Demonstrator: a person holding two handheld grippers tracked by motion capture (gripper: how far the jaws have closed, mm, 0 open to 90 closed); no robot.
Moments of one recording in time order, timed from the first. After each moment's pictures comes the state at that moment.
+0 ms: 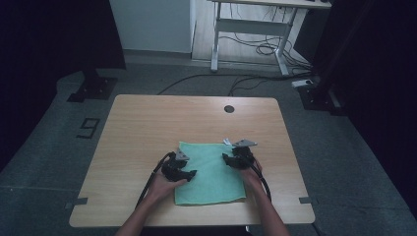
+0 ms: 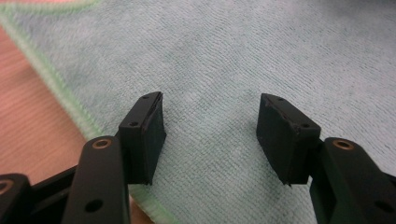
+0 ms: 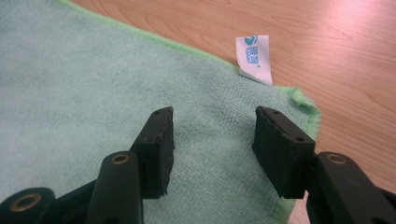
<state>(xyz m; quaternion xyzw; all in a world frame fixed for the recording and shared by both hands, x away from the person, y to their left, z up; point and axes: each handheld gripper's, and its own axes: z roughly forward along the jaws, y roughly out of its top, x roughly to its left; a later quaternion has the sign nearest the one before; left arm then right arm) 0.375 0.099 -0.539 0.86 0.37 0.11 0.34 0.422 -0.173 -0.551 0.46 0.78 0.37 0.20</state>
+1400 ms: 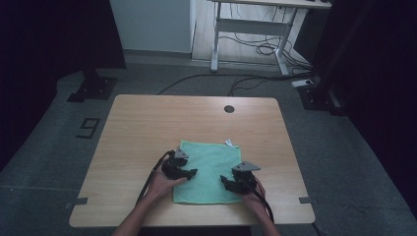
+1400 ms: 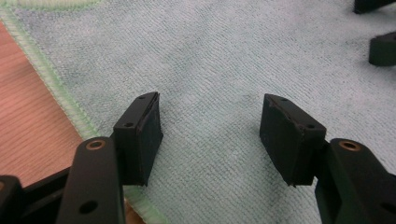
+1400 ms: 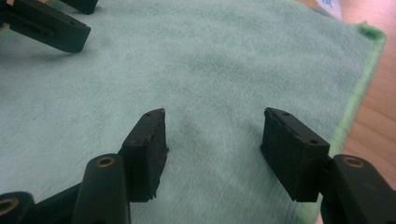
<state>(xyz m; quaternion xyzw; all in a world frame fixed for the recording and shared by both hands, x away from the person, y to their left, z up) 0.381 0.102 -0.540 0.86 0.37 0.09 0.36 0.334 -0.171 -0.552 0.43 0.79 0.39 0.18</state>
